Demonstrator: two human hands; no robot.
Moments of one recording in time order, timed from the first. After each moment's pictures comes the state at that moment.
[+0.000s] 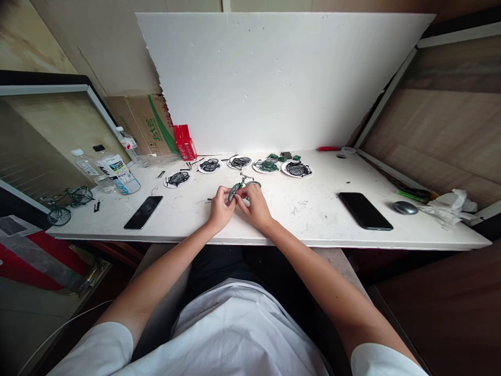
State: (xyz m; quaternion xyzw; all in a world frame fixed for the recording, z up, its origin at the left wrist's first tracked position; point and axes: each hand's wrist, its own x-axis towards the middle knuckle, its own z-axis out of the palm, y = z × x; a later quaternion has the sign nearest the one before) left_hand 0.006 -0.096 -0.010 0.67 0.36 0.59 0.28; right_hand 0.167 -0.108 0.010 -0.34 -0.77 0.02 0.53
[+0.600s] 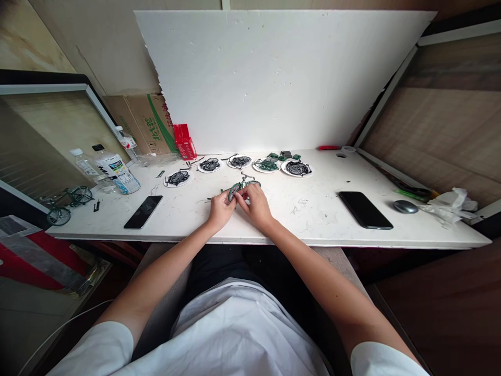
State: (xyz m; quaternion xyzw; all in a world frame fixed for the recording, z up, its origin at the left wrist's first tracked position) left_hand 0.005 -0.095 -0.008 0.70 0.35 0.56 0.25; right_hand 0.170 -0.105 0.006 -0.36 -0.77 0.01 0.53
